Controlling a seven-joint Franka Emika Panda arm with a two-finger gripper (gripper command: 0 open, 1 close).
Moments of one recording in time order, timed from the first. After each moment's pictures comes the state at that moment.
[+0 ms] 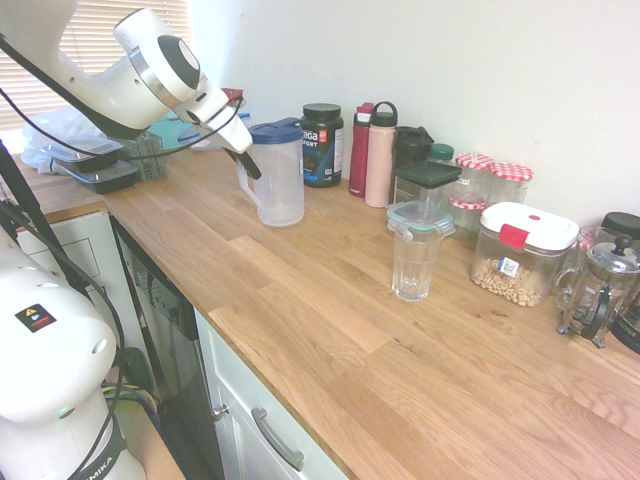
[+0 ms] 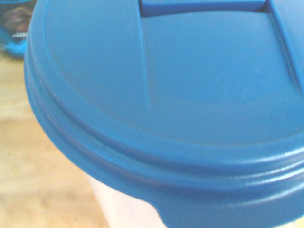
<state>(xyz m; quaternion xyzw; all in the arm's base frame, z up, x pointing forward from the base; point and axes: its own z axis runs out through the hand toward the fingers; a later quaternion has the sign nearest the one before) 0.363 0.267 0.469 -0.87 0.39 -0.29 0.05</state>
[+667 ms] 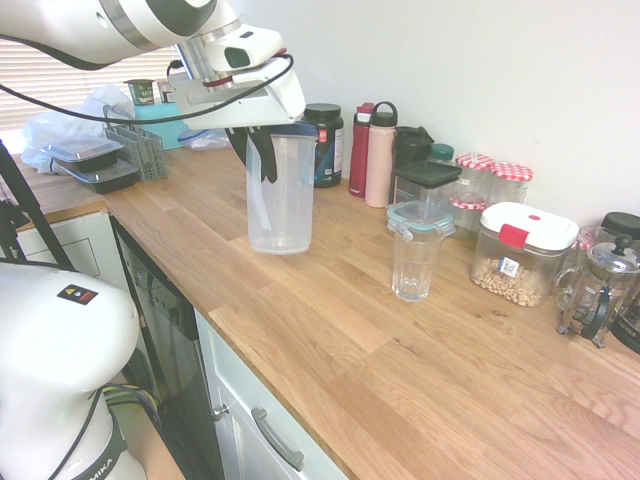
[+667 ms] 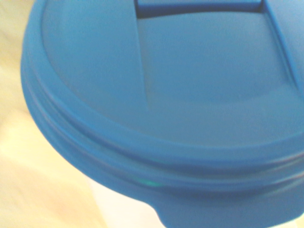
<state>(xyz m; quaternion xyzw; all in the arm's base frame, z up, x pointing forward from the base) 0.298 0.049 0.539 -0.96 0.22 -0.18 -0.01</state>
